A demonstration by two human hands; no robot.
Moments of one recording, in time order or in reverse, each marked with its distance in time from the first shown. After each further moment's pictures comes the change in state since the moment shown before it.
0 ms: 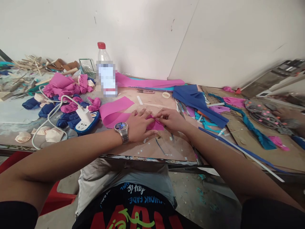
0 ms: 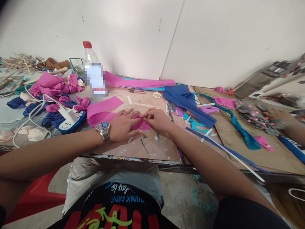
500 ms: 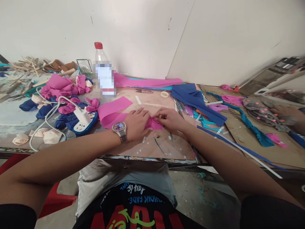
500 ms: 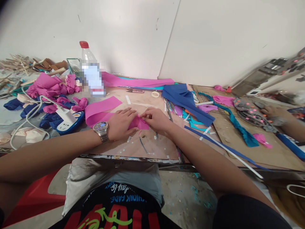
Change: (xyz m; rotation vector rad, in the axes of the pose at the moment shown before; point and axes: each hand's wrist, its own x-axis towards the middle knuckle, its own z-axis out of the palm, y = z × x) left_hand 0.002 0.001 -0.006 0.014 0.045 -0.043; right_hand 0.001 0.002 0.002 0.006 -0.009 -0.018
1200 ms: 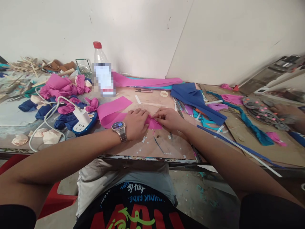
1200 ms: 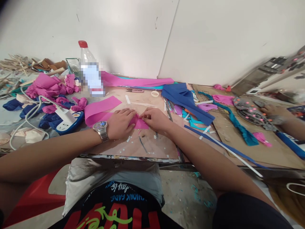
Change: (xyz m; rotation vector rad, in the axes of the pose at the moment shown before) left_hand 0.001 -0.002 0.004 0.012 0.008 -0.051; right_hand 0.000 0.001 0.001 -0.049 -0.016 -0.059
